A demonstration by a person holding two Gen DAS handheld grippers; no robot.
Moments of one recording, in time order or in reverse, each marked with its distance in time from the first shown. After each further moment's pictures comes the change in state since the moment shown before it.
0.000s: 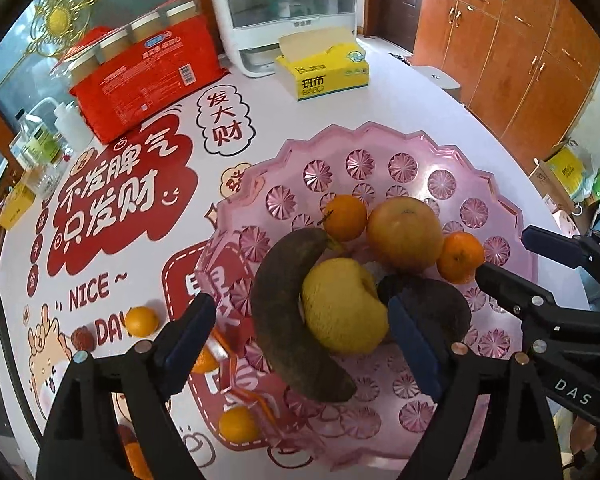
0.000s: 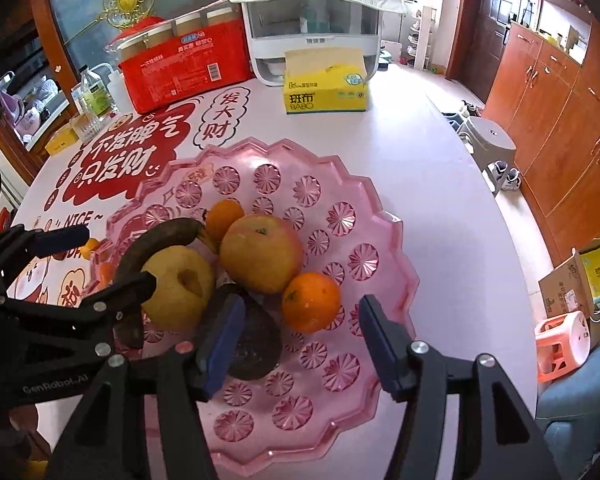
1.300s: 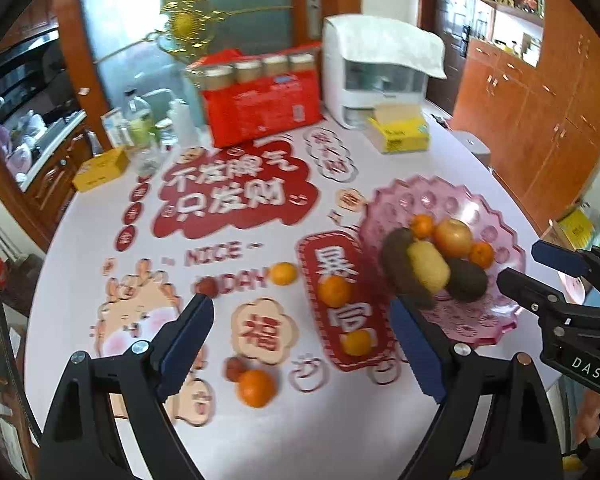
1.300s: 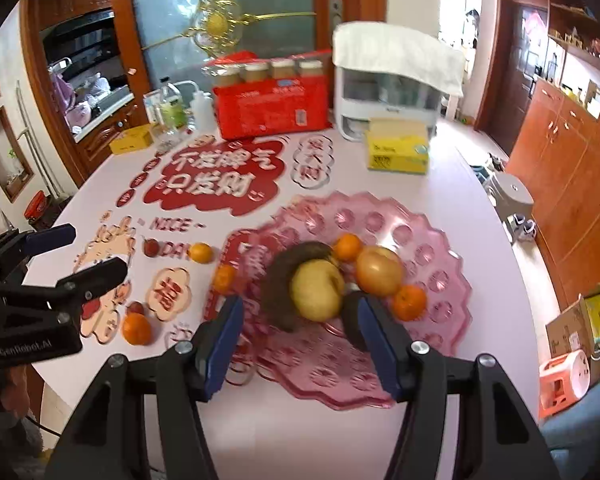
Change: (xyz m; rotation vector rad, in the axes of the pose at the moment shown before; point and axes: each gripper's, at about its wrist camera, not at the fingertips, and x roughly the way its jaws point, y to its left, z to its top) left arm -0.155 0.127 -0.091 -0.165 -0.190 0.085; right arm -0.103 0.115 -0.019 -0.121 -0.149 0.067
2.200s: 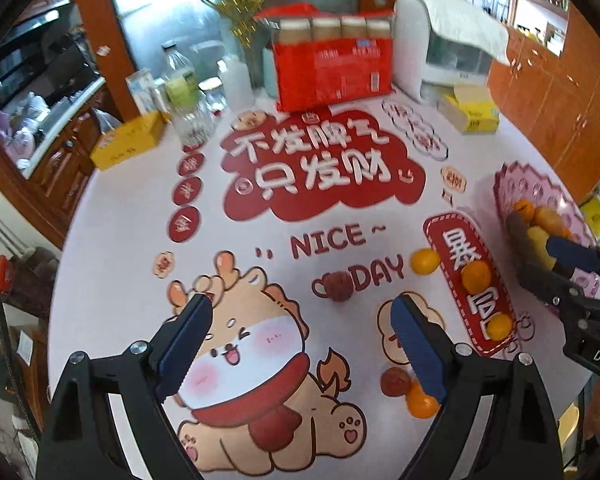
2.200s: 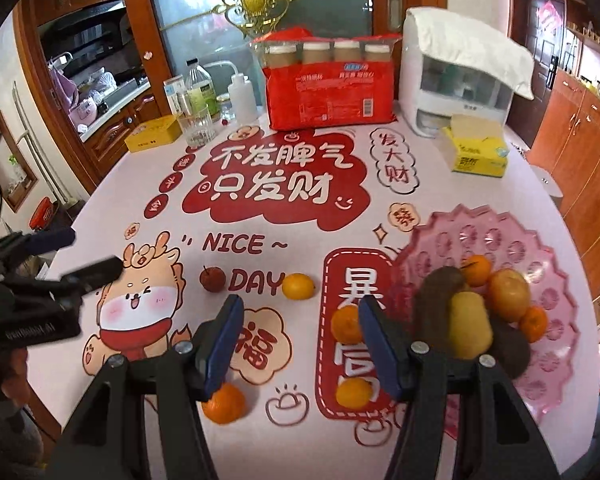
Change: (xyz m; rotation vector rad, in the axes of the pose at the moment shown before) left arm 0.092 0.161 0.004 0.017 0.125 -0.001; right arm 0.092 0.132 0.041 0.038 0.056 0.036
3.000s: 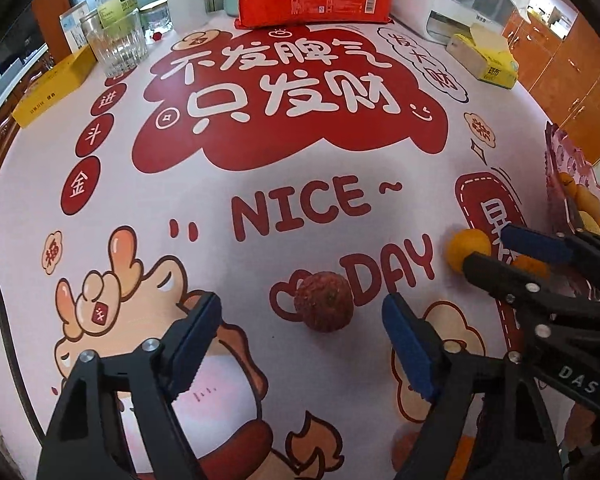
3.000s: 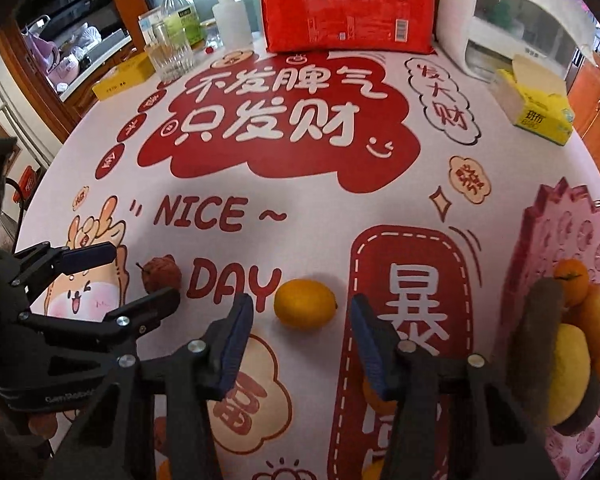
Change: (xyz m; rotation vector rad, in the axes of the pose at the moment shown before) left arm 0.140 -0.010 0.005 -0.018 0.173 -0.132; right arm 0.138 0.006 0.012 -0.019 0.209 0.014
